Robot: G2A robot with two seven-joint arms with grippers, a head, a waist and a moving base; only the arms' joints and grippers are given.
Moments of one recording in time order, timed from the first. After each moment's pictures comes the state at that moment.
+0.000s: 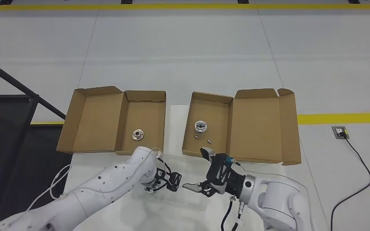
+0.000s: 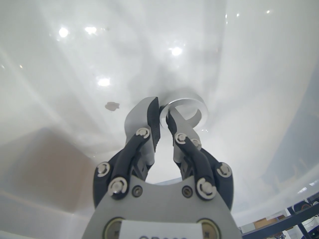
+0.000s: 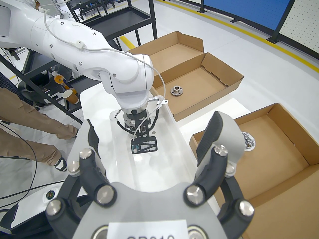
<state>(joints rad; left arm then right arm) 0.31 -1.06 -0.17 -1.21 1.19 -1.01 -0.79 -1.25 -1.44 1.37 -2.01 -1.08 -0.78 0.68</state>
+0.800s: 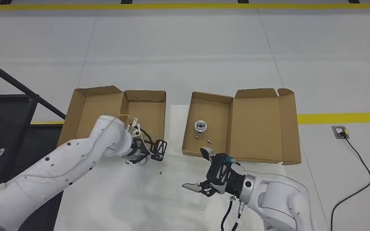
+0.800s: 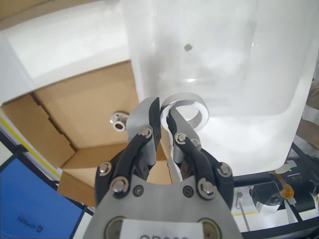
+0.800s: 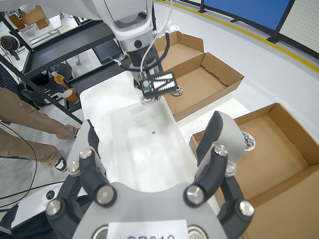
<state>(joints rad) 0.08 -0.79 -0.23 -1.42 1.08 -1.01 -0.65 -1.25 -1.44 1.37 -2.01 -1.08 -0.78 0.68</state>
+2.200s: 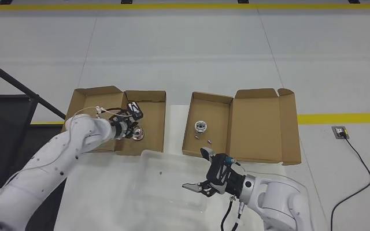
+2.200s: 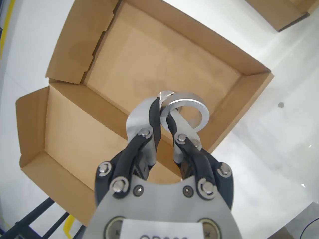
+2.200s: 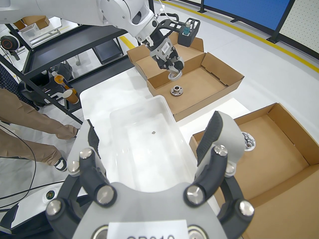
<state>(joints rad) 0.22 -0.87 -0.44 -1.07 0.92 -0.54 -0.48 -1.25 -1.44 1.37 -2.01 -1.08 -0.78 0.68</state>
